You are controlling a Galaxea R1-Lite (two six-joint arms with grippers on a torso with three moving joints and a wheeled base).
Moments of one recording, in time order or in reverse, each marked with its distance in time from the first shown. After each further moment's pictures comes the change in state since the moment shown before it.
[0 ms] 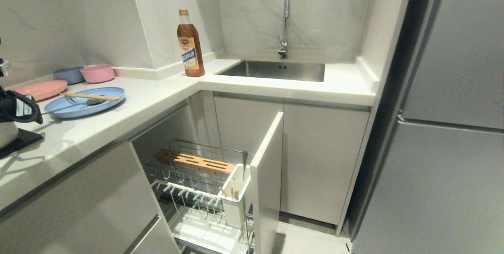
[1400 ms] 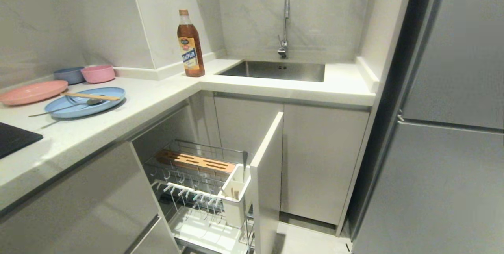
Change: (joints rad) left arm 0.033 -0.331 0.114 -0.147 -0.129 -0.066; right arm 0.000 0.000 0.000 0.000 0.000 0.000
